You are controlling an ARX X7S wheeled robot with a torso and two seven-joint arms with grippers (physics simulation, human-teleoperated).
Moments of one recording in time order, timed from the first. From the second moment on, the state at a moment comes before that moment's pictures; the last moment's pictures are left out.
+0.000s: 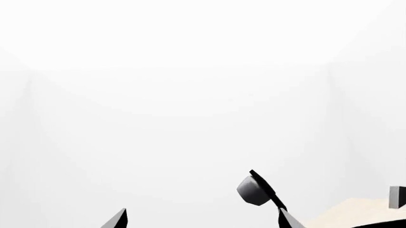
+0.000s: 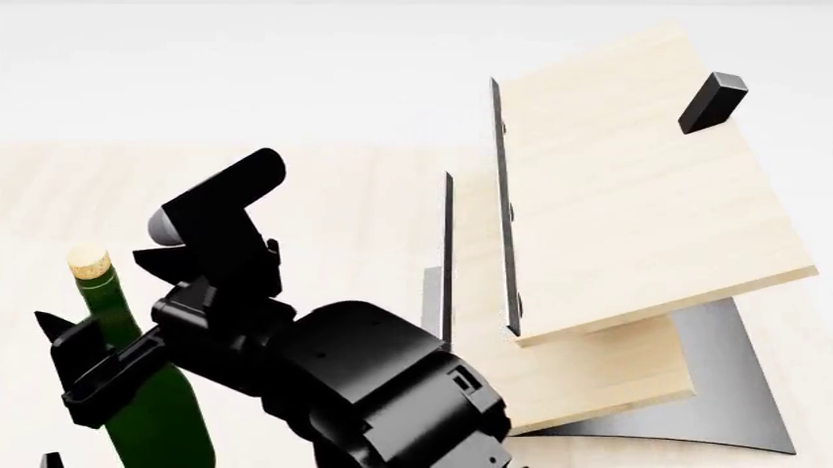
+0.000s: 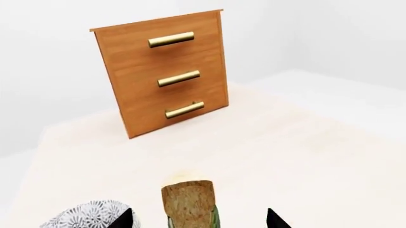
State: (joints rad) left arm 0.29 -0.41 0.33 0.59 0.08 0.44 -0.50; right arm 1.08 0.01 -0.92 0.51 0.91 0.37 -0.30
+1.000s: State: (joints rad) left arm 0.29 -0.42 0.34 0.58 0.08 0.43 -0.51; right arm 1.23 0.15 -0.94 0.39 1.16 0.36 -0.07
